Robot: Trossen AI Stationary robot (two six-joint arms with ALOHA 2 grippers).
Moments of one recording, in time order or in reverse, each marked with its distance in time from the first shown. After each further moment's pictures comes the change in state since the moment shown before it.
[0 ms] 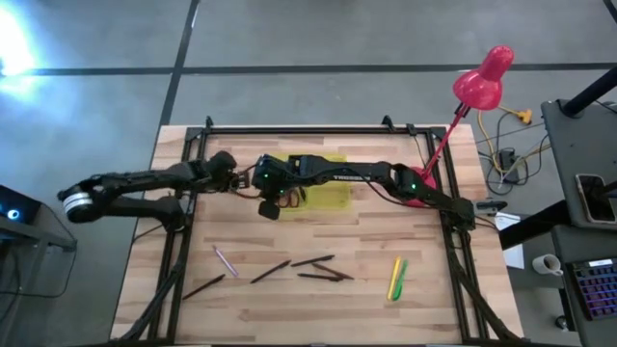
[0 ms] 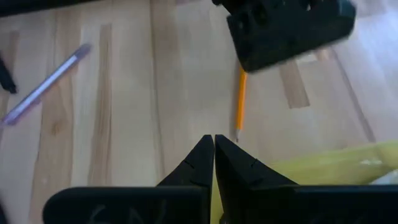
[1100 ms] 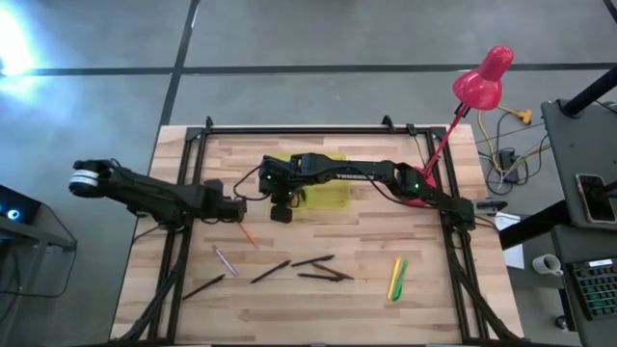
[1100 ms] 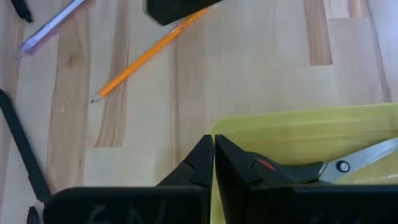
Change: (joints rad) left arm -0.625 0.104 0.098 -0.449 -0.299 -0.719; right arm 0.003 -0.036 0.000 -0.192 -0.054 -0.106
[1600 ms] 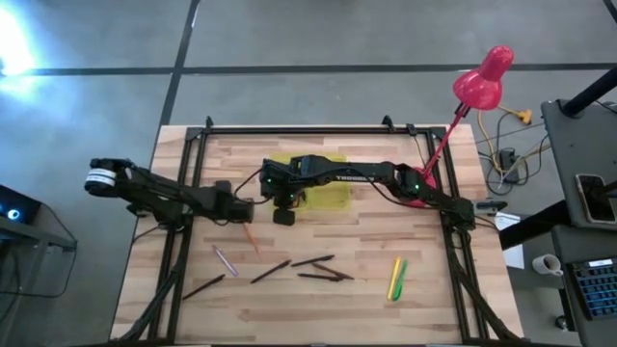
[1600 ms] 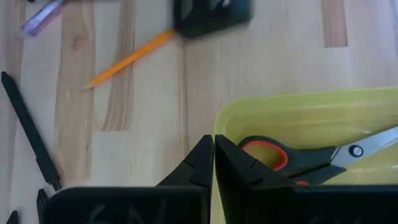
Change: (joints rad) left arm 0.000 0.230 0.017 0.150 0.006 0.075; right arm 0.011 0.000 0.000 -0.052 0.000 0.004
